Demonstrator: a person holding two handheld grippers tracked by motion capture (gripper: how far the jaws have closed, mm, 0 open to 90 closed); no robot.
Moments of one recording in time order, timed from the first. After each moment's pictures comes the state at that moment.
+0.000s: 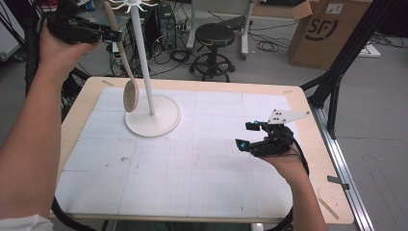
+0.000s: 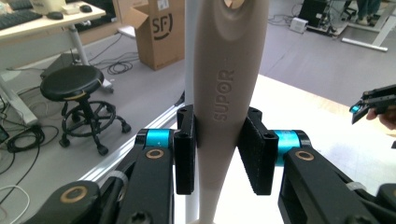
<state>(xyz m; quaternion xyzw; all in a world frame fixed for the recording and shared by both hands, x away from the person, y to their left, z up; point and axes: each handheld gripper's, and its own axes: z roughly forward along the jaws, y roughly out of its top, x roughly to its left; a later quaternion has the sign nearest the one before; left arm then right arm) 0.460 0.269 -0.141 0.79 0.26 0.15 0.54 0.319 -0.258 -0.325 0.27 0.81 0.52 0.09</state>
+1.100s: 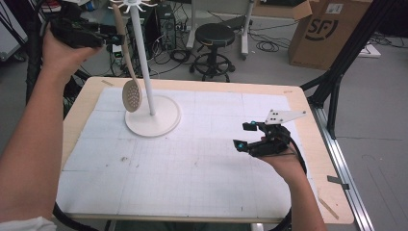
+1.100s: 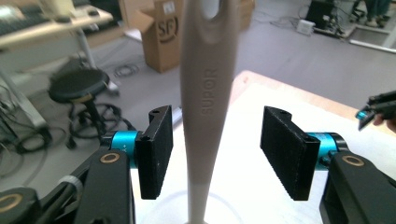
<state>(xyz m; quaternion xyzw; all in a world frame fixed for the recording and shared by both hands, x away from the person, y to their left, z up) 0.452 0.269 -0.148 0.77 0.25 0.17 0.56 0.324 -0.254 -0.331 0.25 0.81 0.53 0.08</state>
